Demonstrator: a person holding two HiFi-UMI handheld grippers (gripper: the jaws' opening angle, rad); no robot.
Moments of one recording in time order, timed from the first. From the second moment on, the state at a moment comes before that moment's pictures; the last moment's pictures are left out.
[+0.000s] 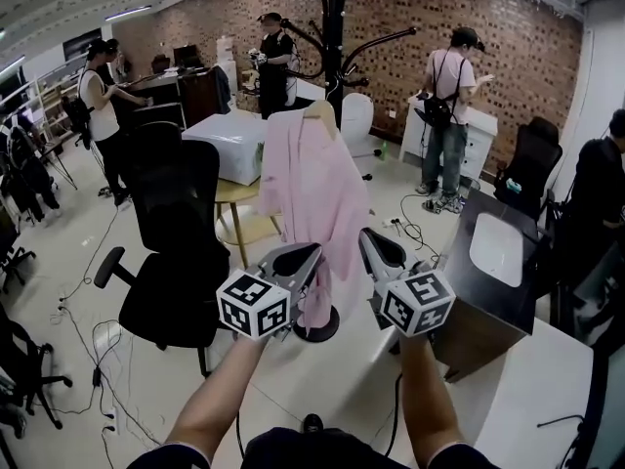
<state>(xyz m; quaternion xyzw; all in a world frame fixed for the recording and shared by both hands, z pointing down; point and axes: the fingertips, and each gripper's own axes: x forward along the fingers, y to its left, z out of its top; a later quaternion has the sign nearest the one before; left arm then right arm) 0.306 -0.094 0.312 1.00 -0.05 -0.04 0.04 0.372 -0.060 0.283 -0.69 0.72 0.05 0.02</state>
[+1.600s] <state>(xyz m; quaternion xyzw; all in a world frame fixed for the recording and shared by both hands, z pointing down) 0.379 -0.252 0.326 1.00 0.01 -0.02 0.05 0.499 -0.287 0.305 -0.71 0.68 -0.09 -0.12</state>
